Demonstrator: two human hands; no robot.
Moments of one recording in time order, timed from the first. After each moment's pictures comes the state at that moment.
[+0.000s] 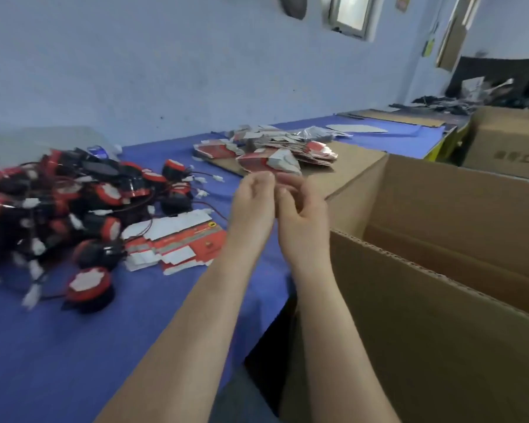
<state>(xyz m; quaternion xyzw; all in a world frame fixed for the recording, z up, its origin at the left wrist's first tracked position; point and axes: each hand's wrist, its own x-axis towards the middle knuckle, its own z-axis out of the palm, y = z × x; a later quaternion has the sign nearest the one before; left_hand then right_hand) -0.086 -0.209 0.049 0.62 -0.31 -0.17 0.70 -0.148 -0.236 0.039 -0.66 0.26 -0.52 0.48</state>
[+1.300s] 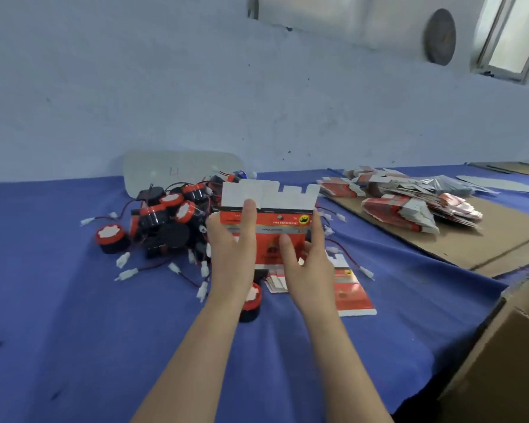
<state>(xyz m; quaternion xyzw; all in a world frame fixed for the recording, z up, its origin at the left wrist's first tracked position) 0.052 -0.057 0.028 0.60 -0.14 0.07 0.78 0.006 -0.148 -0.008 -0.78 0.17 -0.40 0.45</state>
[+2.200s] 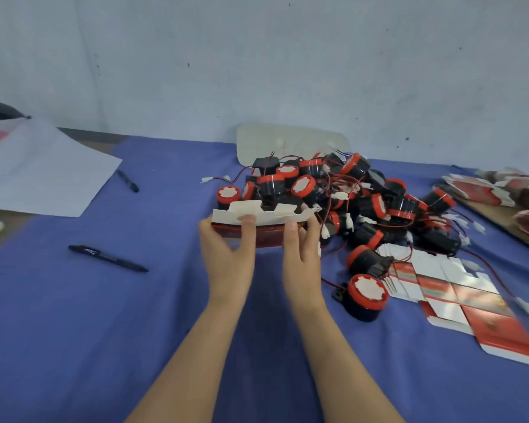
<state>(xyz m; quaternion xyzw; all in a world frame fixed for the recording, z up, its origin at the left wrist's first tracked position) 0.118 0.085 -0.057 0.66 0.03 0.24 0.71 0.102 -0.004 -0.062 -0.72 -0.01 -0.29 0.63</state>
